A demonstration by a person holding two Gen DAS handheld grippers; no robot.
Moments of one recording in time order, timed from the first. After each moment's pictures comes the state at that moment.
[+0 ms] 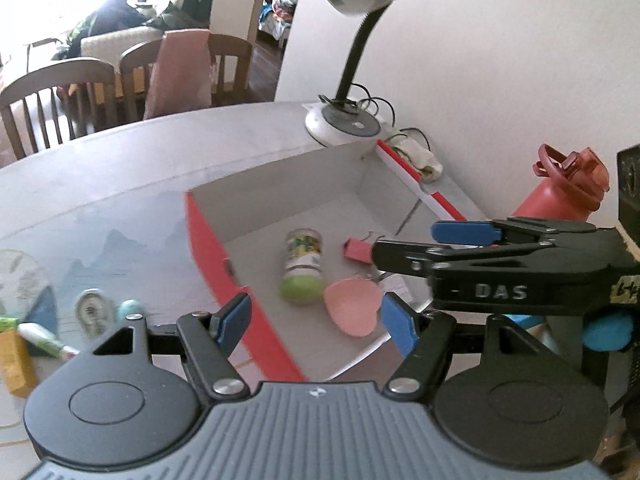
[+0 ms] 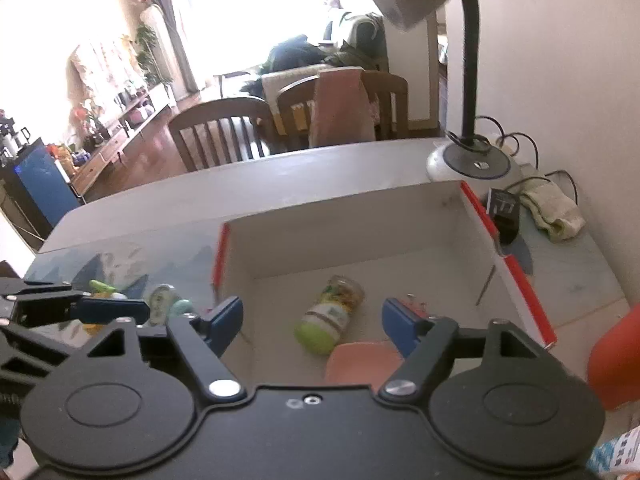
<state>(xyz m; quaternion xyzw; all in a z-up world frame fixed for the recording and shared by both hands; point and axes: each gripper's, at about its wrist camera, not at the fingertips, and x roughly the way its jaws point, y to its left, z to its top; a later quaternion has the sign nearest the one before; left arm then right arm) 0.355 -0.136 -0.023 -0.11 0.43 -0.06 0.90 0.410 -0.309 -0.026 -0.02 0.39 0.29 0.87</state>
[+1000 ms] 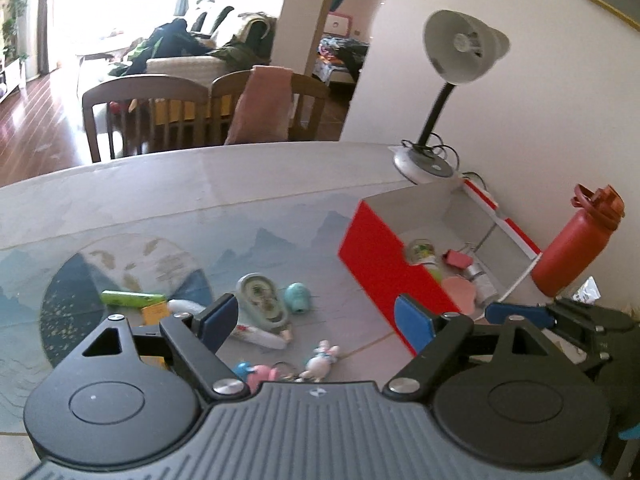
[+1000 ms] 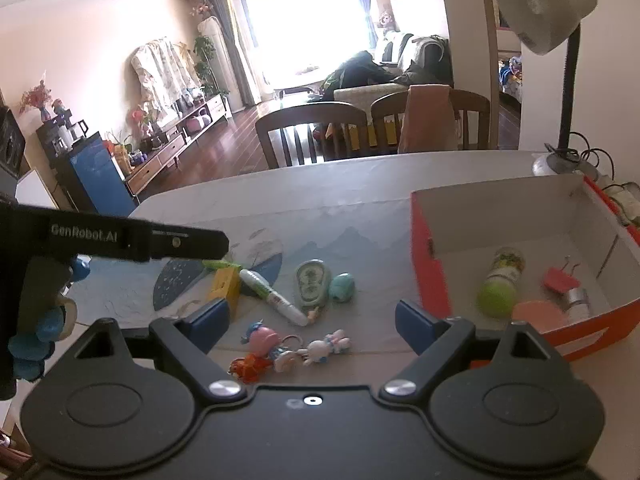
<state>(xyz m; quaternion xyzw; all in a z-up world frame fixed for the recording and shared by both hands) 0.249 0.017 -0.016 -0.13 0.37 0.00 0.92 0.287 -0.194 -0.035 -0.01 0.36 0.35 0.87</state>
